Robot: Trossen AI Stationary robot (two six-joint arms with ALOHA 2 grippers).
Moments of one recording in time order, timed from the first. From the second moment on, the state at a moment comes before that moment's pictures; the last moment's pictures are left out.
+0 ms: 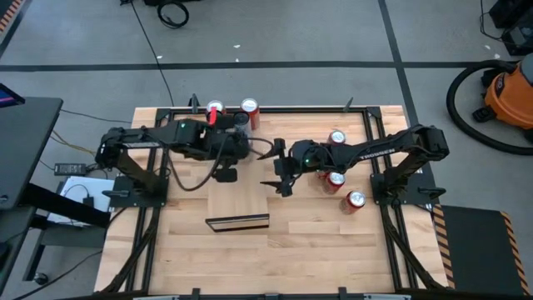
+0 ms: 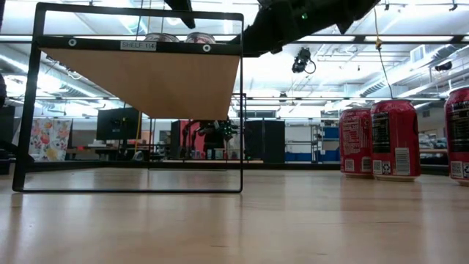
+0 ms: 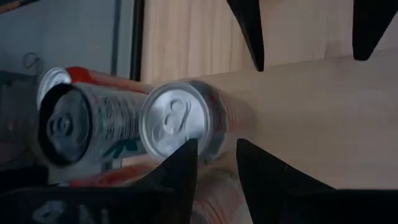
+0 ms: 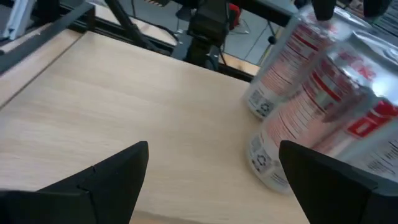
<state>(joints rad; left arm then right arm) -0.04 1.58 1.80 -1.32 -0.46 0.09 -0.01 1.57 1.01 0.20 0.00 -0.36</state>
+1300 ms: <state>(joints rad) 0.03 1.62 1.80 -1.30 -0.52 0.03 -0.03 1.64 0.96 0.43 -0.14 -0.31</state>
